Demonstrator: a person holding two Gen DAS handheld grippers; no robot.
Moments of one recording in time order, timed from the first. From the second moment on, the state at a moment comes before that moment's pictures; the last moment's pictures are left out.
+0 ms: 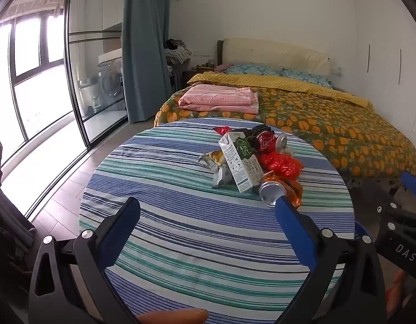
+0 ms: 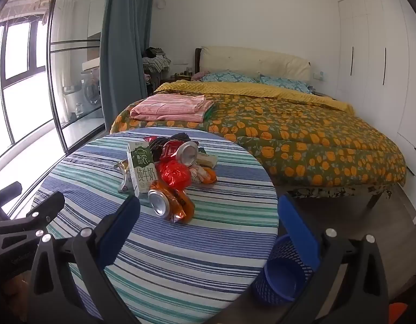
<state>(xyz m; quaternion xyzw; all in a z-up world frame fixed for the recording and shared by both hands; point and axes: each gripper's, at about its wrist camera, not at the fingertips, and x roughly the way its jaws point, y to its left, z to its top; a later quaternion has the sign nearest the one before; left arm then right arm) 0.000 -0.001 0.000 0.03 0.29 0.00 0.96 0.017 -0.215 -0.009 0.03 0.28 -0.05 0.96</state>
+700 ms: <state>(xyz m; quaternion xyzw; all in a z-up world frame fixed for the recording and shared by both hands) -0.007 0.002 0.002 0.01 0.29 -0.01 0.96 0.013 -0.215 -0.009 0.03 0.27 -0.05 0.96</state>
